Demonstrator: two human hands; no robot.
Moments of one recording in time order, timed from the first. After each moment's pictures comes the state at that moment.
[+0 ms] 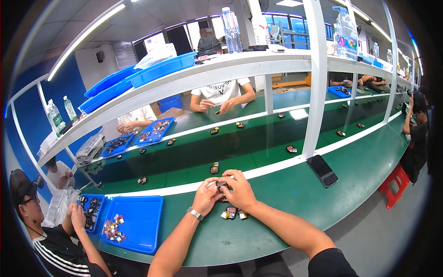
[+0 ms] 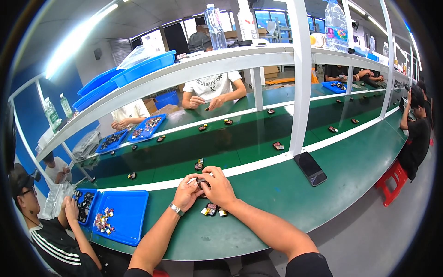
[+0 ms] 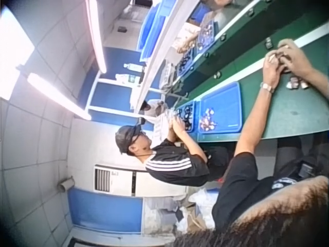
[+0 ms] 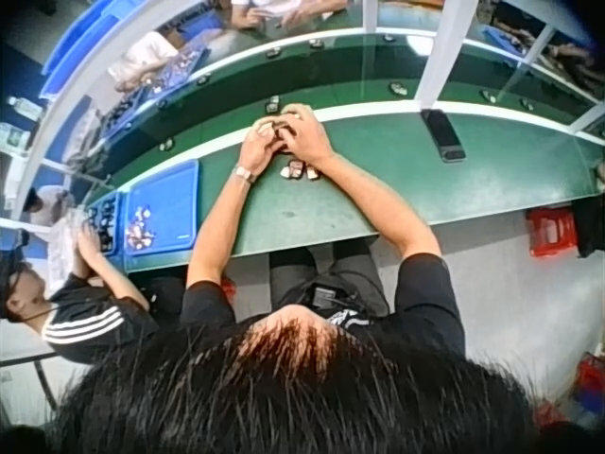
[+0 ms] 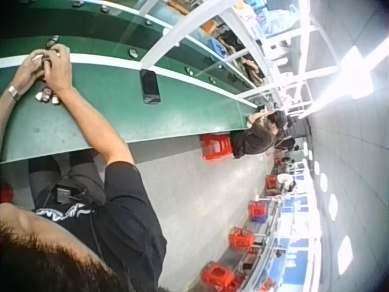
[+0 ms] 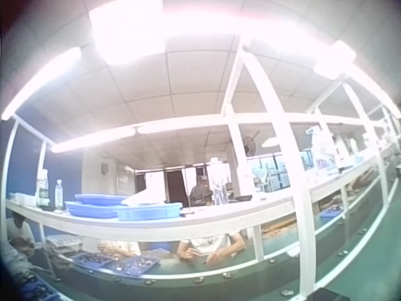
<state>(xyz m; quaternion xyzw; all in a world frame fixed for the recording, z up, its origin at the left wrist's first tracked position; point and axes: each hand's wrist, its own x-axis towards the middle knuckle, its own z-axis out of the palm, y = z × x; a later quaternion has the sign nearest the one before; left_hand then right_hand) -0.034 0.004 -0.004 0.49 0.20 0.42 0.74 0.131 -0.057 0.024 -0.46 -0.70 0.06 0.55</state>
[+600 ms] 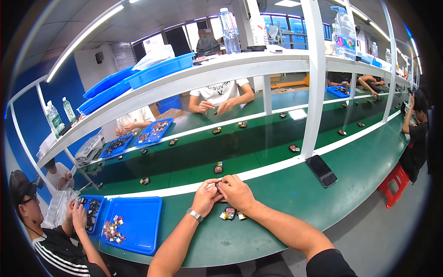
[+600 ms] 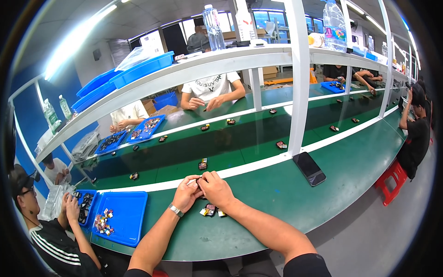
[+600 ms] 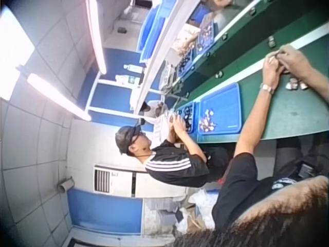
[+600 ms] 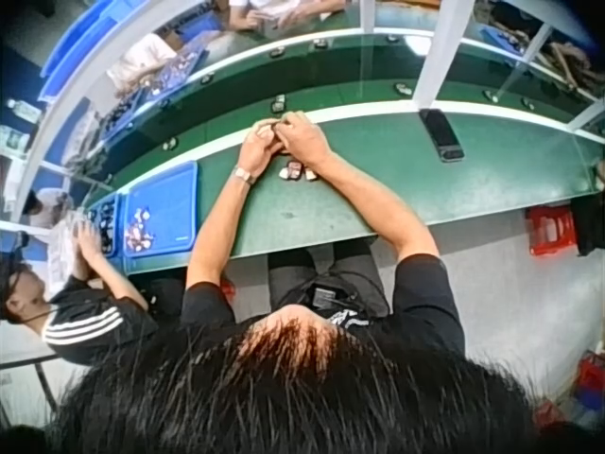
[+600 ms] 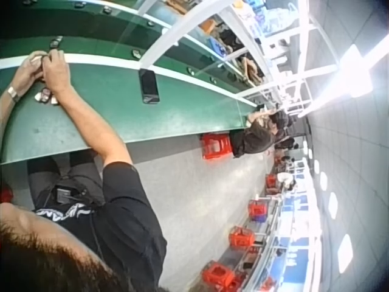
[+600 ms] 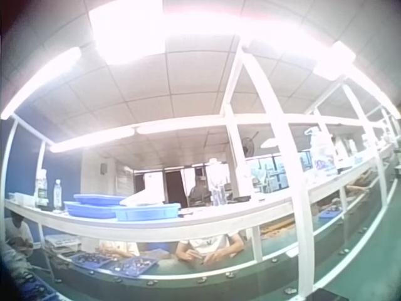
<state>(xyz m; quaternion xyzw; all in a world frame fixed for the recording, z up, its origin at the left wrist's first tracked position) -0.028 -0.001 0.000 0.49 0.22 0.42 0.73 0.132 -0.051 0.015 -0.47 -0.75 -0.11 0.45</state>
